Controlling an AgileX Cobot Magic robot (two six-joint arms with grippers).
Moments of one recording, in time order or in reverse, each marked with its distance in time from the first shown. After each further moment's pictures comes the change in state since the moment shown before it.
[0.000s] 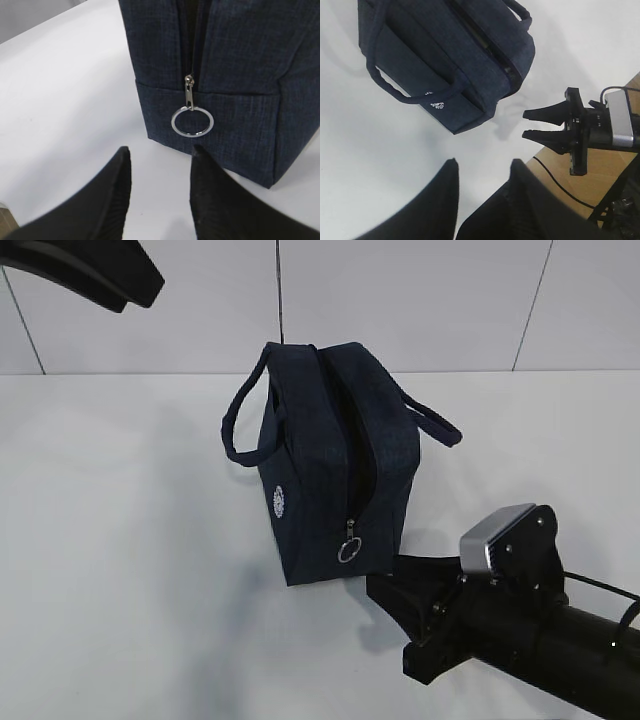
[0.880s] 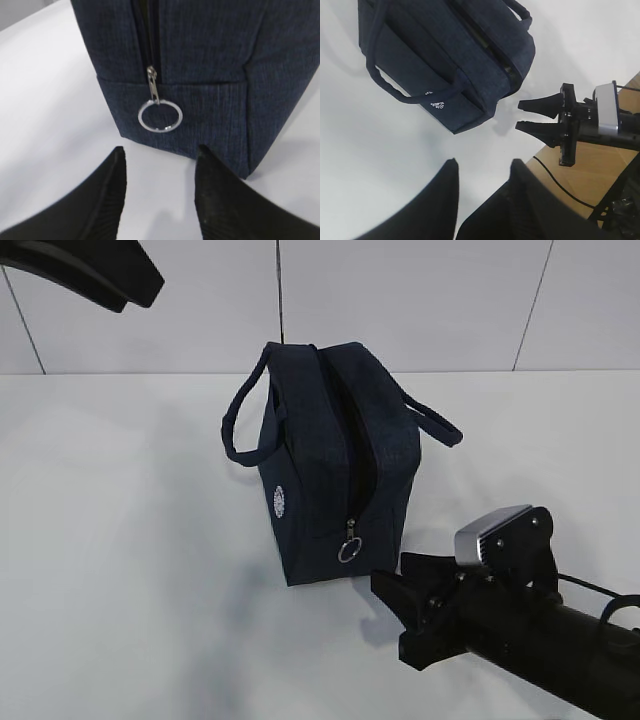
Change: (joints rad) left arm 0.000 0.000 0.000 0.000 0.000 0.000; right arm 0.000 0.056 -0.021 0.078 -0.008 0.002
